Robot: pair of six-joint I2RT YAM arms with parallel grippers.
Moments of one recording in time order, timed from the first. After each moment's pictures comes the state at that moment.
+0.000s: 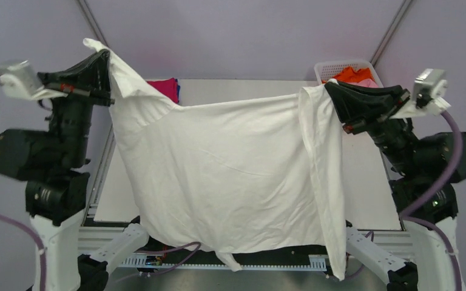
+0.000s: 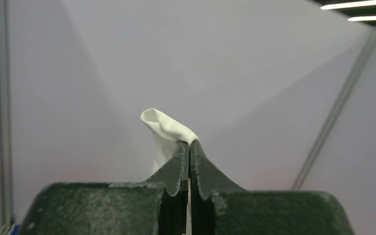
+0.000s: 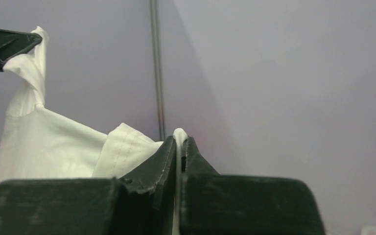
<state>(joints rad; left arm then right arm) -0.31 0.87 1.72 -0.26 -0.08 -0.23 0.42 0.83 1.58 -0.25 -0.32 0.16</state>
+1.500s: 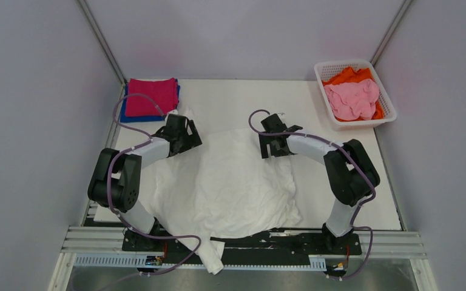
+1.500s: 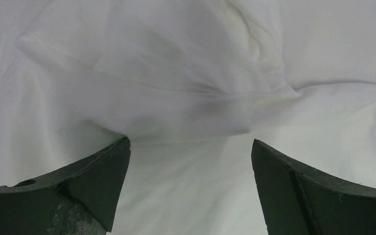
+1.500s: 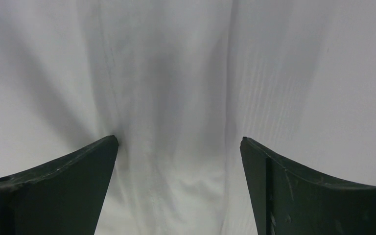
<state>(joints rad) -0.27 1.62 0.87 -0.12 -0.14 -0.60 0.54 1.79 1.14 -0.46 0.35 0.34</state>
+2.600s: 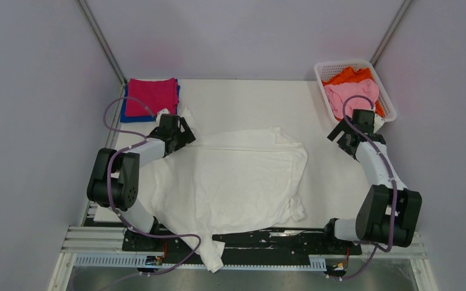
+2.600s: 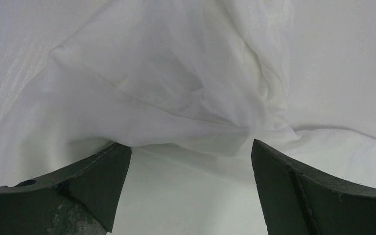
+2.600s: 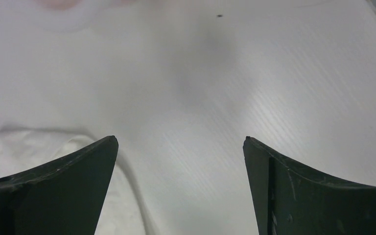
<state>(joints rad) -0.19 1.64 0.84 -0.03 -0.17 -0.65 -0.21 1.38 0.95 -0.52 0.23 0.53</state>
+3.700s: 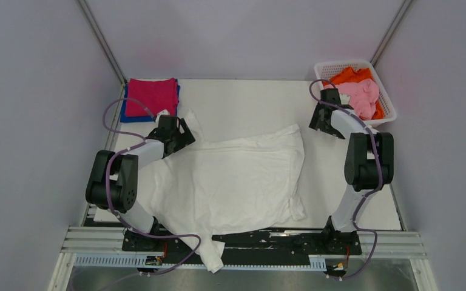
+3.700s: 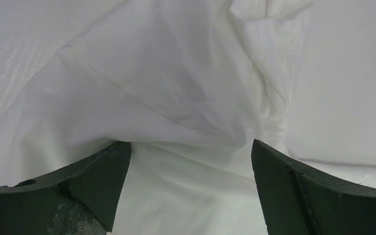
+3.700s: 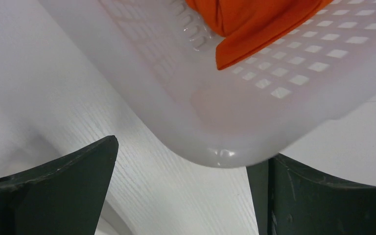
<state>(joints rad) -0.18 1.62 0.82 -0.03 -0.14 -0.64 0.03 1.90 1.34 -0.51 0.40 0.37</state>
